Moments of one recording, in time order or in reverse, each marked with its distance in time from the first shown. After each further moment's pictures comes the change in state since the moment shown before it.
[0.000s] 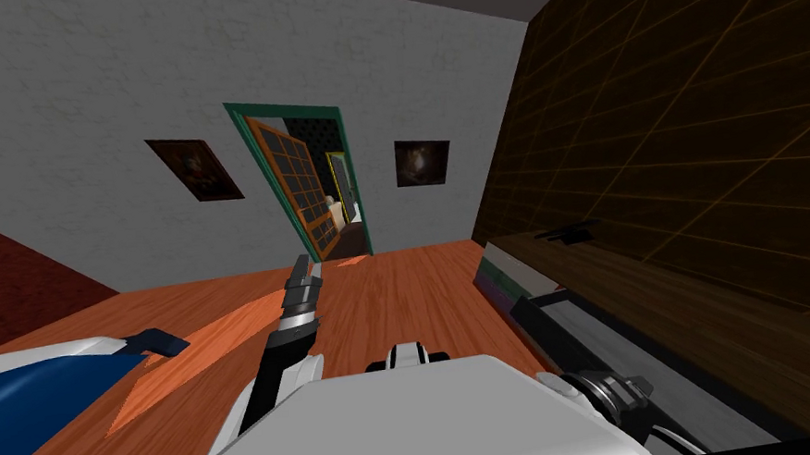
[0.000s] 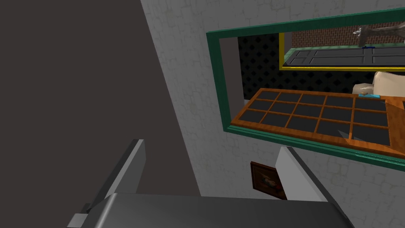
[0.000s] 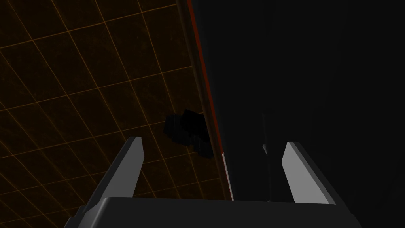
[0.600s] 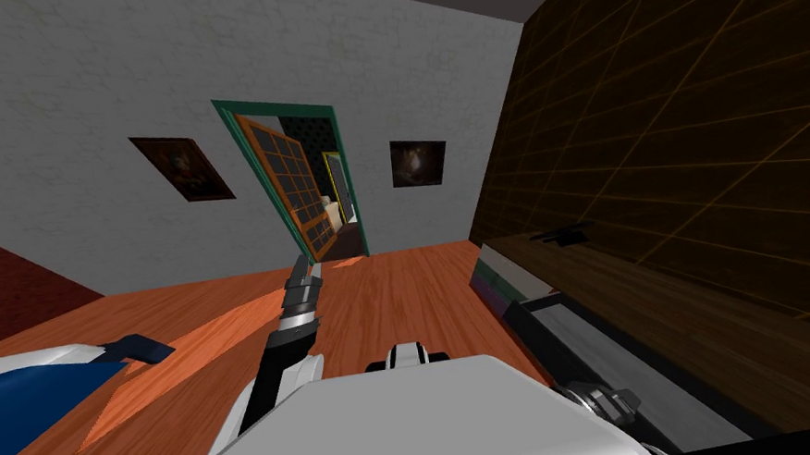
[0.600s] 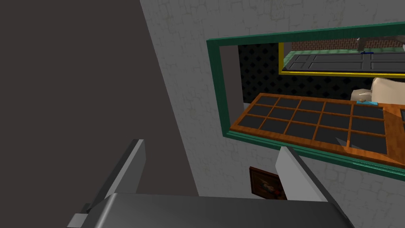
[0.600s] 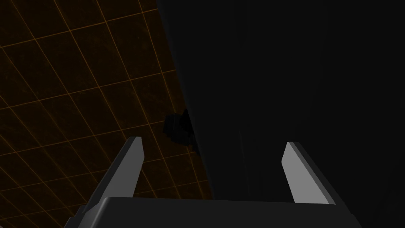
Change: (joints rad) left arm 0.000 0.000 0.000 0.000 0.000 0.000 0.000; right arm 0.036 0.107 0.030 -0.020 0.055 0.121 -0.031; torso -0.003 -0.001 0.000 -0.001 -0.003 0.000
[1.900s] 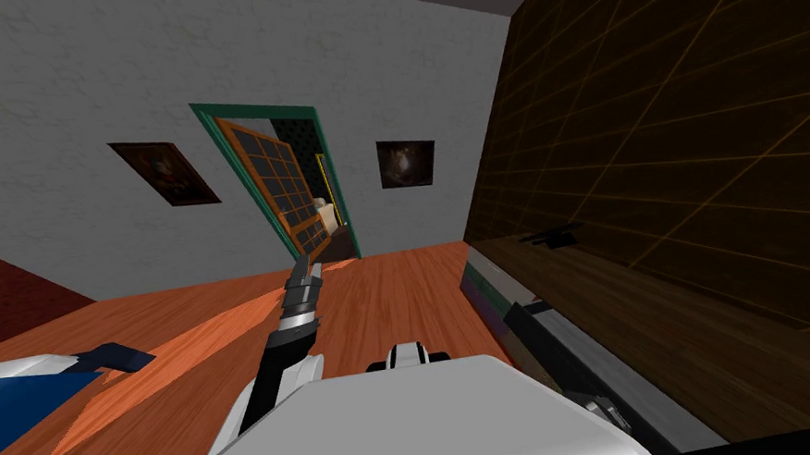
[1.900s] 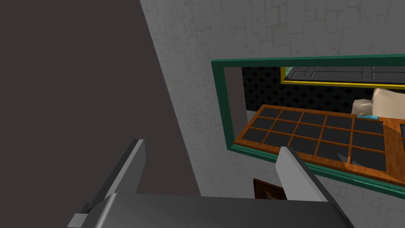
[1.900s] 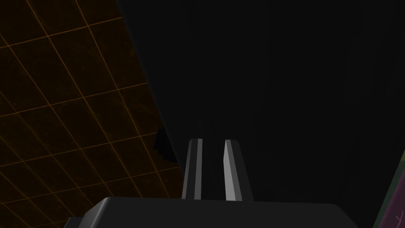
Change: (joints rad) left arm 0.000 0.000 0.000 0.000 0.000 0.000 0.000; right arm 0.002 0.074 0.024 0.057 0.036 0.056 -0.059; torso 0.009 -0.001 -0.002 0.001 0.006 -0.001
